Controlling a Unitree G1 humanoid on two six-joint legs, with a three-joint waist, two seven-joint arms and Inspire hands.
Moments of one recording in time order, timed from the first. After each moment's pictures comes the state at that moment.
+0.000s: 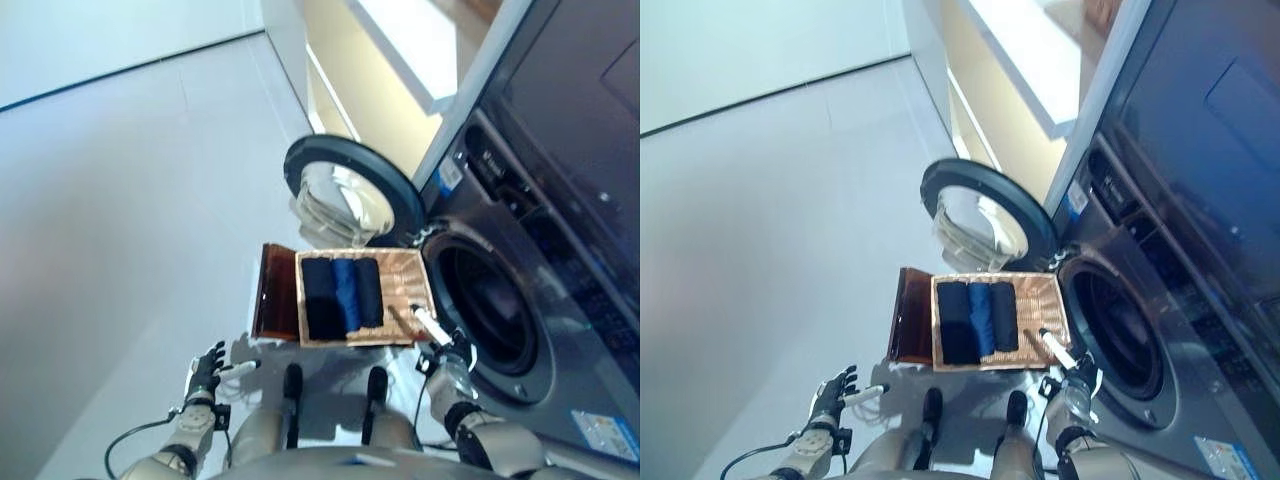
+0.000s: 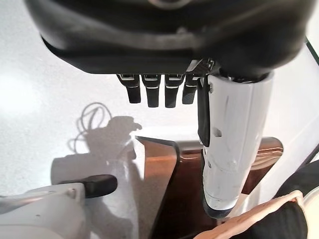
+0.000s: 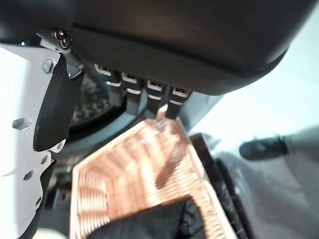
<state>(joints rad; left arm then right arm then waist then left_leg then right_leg) -0.11 0.21 -0.30 1.32 -0.28 -0.34 0.21 -0.28 -0.18 0.09 1.32 0.69 -0.30 -0.23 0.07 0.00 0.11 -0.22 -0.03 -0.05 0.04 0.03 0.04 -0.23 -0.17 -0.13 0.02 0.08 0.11</state>
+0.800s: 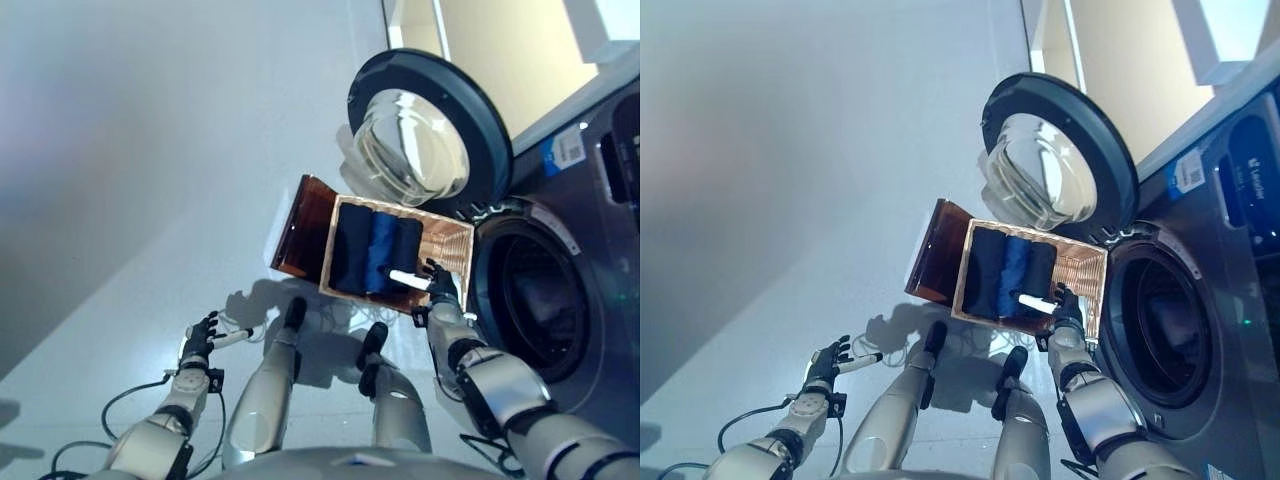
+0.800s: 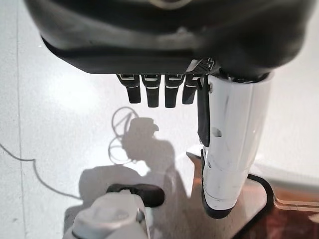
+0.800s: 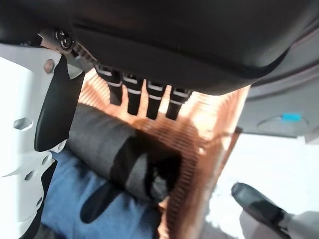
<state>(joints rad) -0.29 0.25 -0.26 1.31 -0.27 -0.31 0.22 -0.68 -0.27 0.24 1.45 0.44 -0.22 -0.31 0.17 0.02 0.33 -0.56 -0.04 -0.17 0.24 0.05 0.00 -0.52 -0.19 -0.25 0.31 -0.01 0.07</state>
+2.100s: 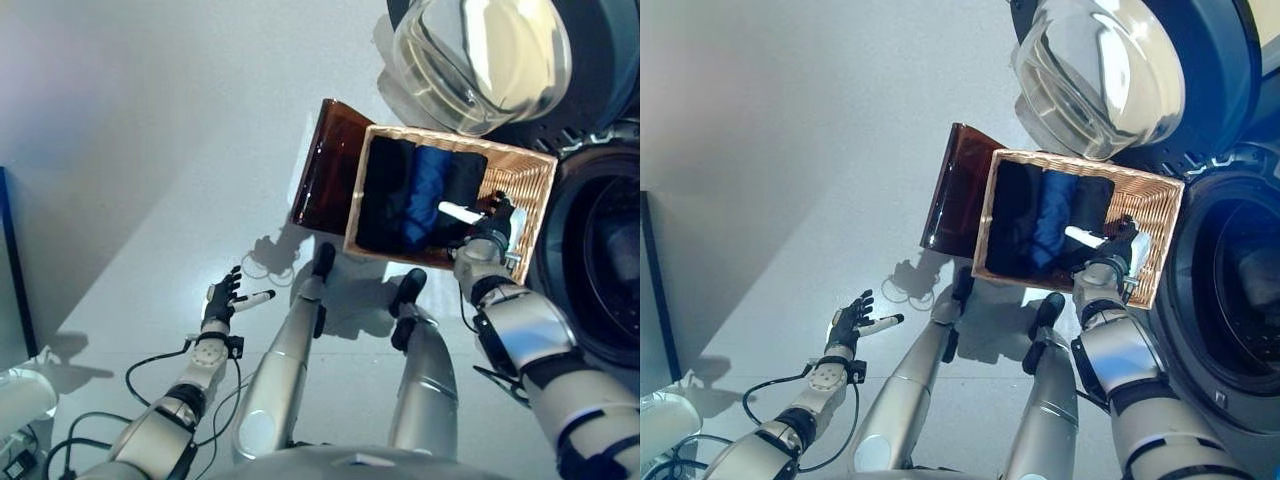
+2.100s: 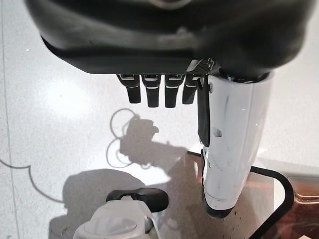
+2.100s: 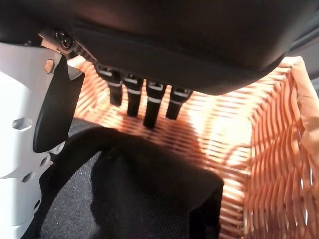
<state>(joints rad) -0.32 0.24 -0.41 1.15 -0.37 -0.39 0.26 -0.94 -0.39 0.28 1.56 0.48 -0.24 -0.49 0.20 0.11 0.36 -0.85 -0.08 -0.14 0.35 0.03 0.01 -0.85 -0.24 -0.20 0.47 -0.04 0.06</state>
